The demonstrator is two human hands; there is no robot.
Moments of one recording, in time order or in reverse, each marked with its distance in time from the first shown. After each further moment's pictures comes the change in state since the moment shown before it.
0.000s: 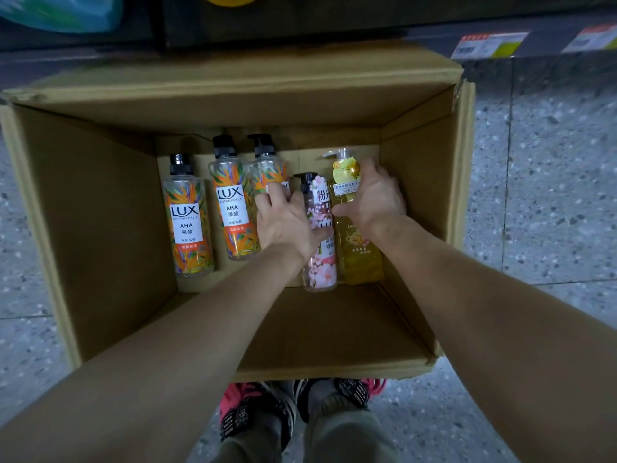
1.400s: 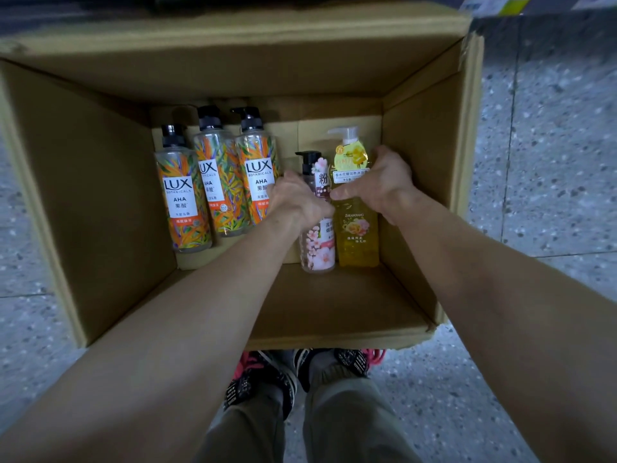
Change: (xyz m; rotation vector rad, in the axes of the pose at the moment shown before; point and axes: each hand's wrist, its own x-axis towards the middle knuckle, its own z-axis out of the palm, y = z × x) left_hand -0.003 0.009 -0.005 -0.535 -0.290 -0.233; right_hand -0.021 0.010 -0.013 0.388 -0.153 0.193
